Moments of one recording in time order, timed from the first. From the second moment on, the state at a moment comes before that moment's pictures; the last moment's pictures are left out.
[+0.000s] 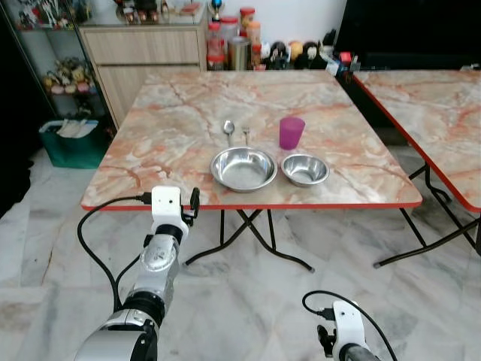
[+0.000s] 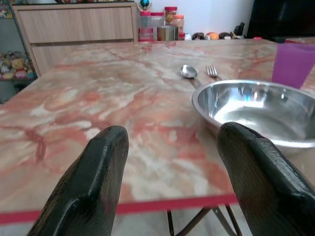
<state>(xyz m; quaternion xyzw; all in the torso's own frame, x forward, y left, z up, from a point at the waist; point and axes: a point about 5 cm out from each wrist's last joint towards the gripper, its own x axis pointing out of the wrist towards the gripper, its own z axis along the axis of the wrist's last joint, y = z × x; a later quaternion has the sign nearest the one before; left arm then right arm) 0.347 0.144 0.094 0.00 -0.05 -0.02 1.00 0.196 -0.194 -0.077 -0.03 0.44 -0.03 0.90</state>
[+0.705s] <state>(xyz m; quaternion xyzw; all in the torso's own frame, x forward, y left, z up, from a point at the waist) 0.356 0.144 0.116 -0.02 -0.09 -0.02 1.00 0.190 -0.206 -0.078 -0.03 0.44 -0.04 0.89</state>
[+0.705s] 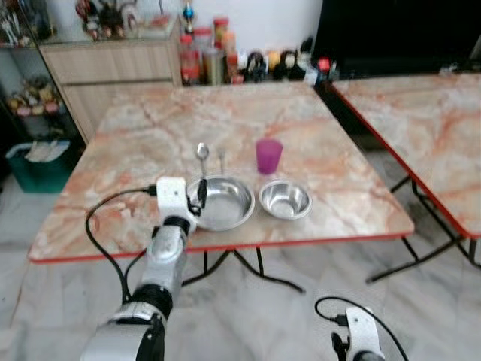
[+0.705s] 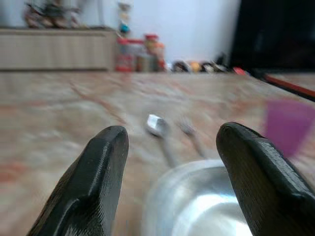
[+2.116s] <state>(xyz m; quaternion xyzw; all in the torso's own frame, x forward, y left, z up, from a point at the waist) 0.353 0.182 0.109 -0.22 0.15 -0.01 0.96 0.192 -0.197 -0.078 -0.03 0.44 -0.03 0.90</state>
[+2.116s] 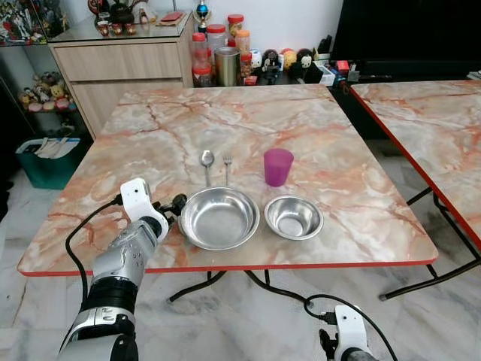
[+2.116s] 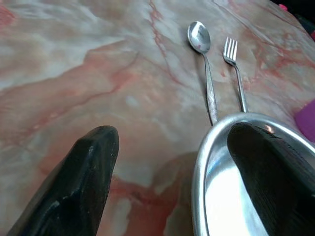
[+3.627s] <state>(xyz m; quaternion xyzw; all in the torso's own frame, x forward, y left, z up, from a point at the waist) 0.340 0.153 0.093 -0.17 0.22 -0.08 0.96 0.193 -0.201 -0.077 -0.03 0.44 -0.03 0.90</state>
